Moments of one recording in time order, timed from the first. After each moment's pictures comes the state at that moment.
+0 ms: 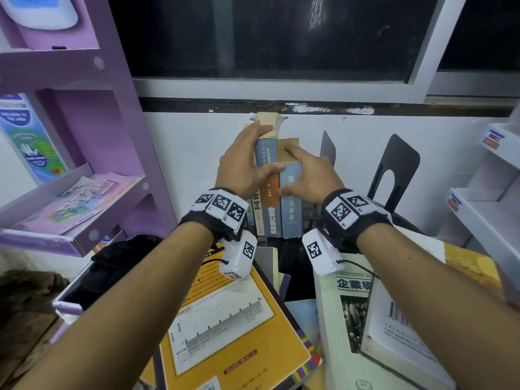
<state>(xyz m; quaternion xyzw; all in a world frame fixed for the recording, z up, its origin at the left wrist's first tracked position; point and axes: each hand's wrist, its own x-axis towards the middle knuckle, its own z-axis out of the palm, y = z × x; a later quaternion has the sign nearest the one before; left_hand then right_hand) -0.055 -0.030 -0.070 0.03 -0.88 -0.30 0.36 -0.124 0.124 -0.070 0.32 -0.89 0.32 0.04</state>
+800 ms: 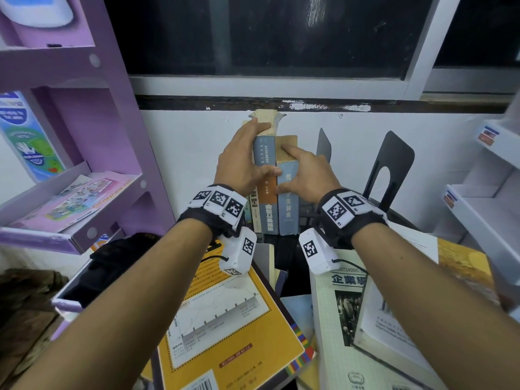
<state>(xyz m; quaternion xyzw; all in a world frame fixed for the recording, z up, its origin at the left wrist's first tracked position) -0.059 -0.027 -0.070 0.03 -0.89 -0.30 0.35 -0.123 0.125 -0.072 0.32 -0.89 0.32 0.05</state>
